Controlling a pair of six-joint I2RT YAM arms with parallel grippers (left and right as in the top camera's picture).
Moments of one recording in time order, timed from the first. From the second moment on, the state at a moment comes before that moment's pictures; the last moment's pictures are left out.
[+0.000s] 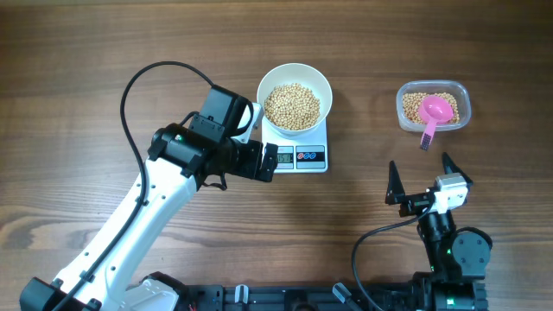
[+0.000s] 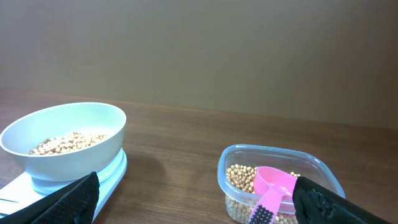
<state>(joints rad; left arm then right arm) -0.47 1.38 1.16 -0.95 0.18 -0.23 -0.04 0.02 0.01 0.01 -0.18 -0.05</state>
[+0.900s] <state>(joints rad) -0.47 1.38 1.16 -0.95 0.18 -0.23 -0.04 0.02 0.01 0.38 -0.19 -0.03</state>
